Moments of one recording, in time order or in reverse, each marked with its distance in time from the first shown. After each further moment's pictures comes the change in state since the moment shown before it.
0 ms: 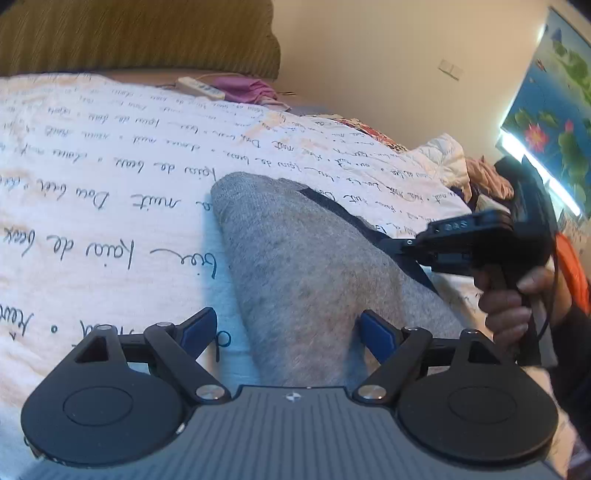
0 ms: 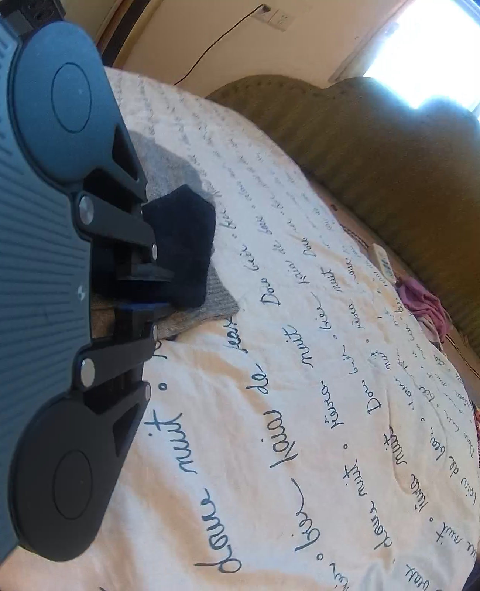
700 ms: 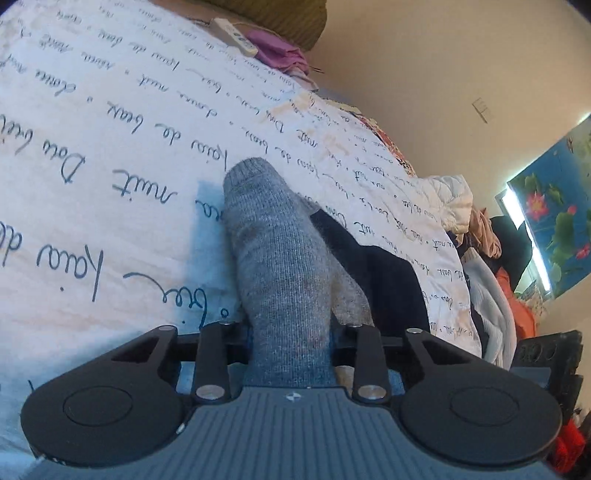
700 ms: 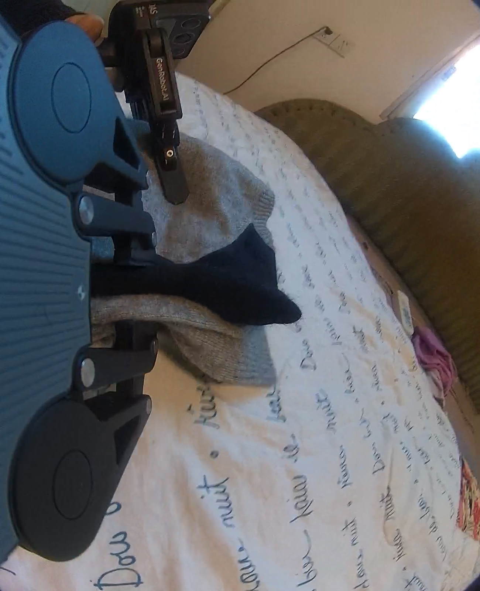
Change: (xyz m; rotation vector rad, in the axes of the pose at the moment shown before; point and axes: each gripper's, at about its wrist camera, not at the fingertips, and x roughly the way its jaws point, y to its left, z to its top) left arm 0.051 0.041 0.054 -0.275 0.102 -0.118; right arm -0.002 0.057 -0.037 -0.187 0.049 0.030
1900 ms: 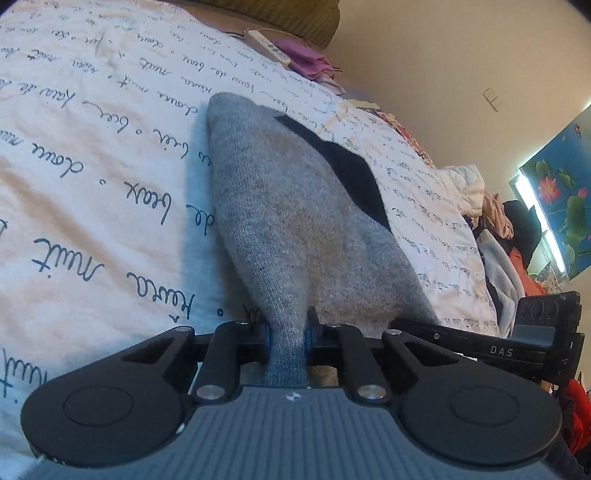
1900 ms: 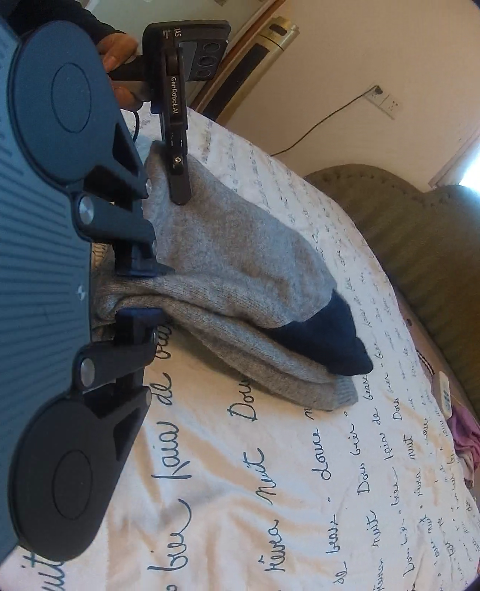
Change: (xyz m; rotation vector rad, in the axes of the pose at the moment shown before) left arm -0.107 0.061 -0.017 0.029 0.035 0.058; right arm 0.012 0.066 -0.045 -0.071 0.135 0.166
